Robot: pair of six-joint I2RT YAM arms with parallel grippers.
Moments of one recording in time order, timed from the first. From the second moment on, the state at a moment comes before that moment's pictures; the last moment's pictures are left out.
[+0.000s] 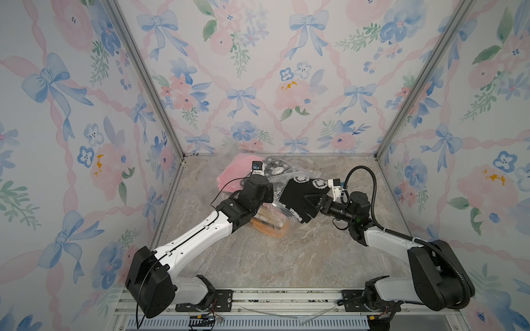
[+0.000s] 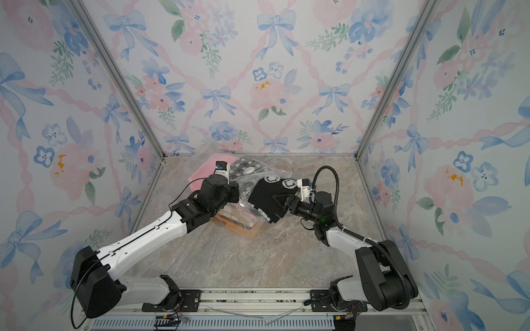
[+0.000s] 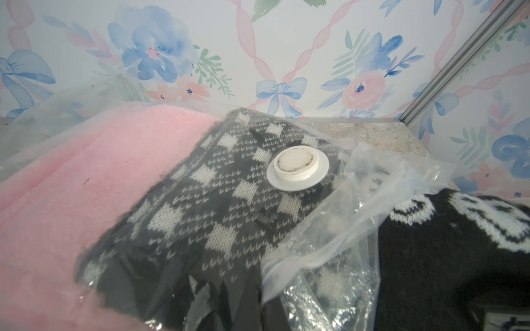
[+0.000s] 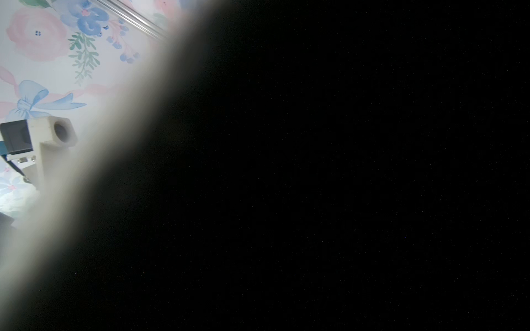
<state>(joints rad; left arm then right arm) -0.71 1.32 1.08 -0.25 -0.39 -0.39 0.33 1.39 0.56 0.68 -0.70 0.88</state>
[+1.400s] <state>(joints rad) -0.70 1.29 1.07 -0.25 -0.36 -0.36 0.16 0.99 0.99 -0.29 -0.81 0.84</state>
